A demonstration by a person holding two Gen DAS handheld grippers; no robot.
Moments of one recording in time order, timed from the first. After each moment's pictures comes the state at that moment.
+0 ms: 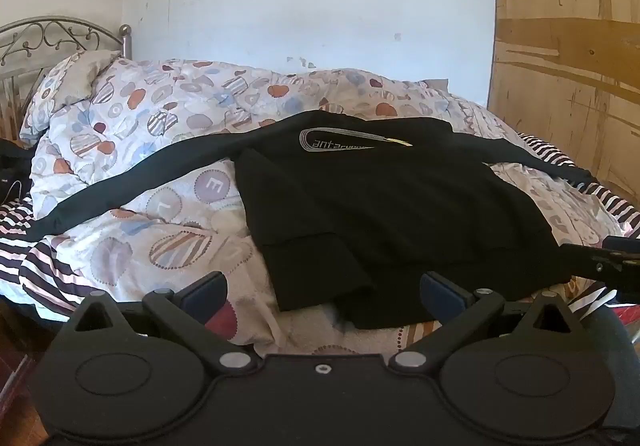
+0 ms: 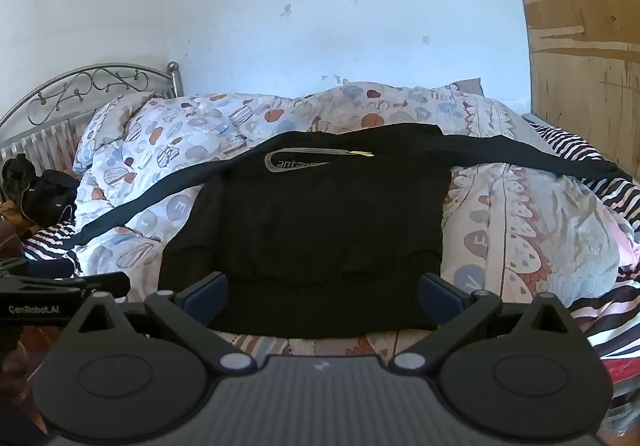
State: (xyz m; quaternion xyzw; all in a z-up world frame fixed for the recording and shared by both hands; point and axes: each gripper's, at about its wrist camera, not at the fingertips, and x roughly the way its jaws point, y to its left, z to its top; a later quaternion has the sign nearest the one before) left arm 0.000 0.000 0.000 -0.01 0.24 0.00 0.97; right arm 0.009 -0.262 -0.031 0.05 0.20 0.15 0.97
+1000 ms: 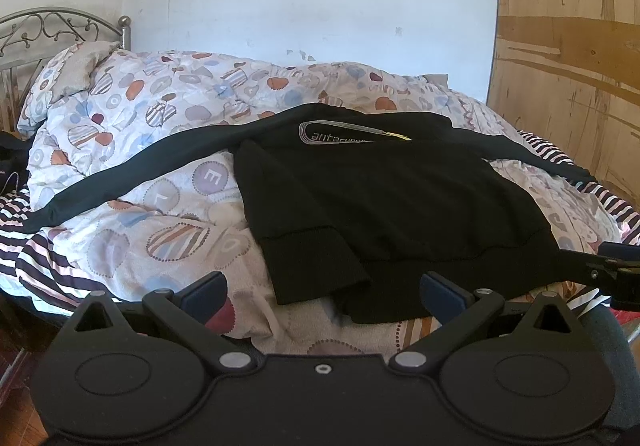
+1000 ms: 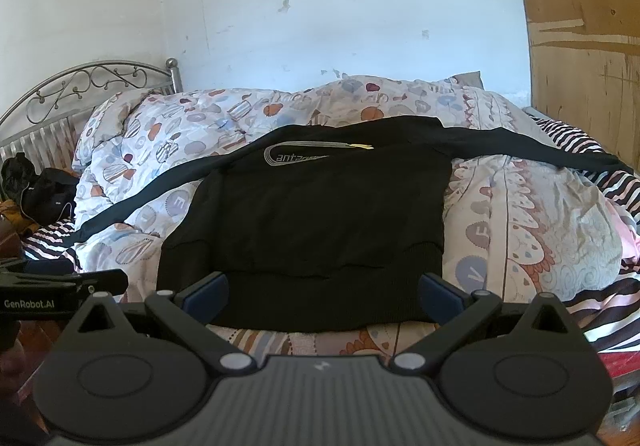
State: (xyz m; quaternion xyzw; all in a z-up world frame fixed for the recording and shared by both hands) left arm 0.003 0.002 -0.005 -0.01 0.25 0.00 0.97; right arm 0.011 -0.259 -0.036 0.05 0.22 0.15 0.96
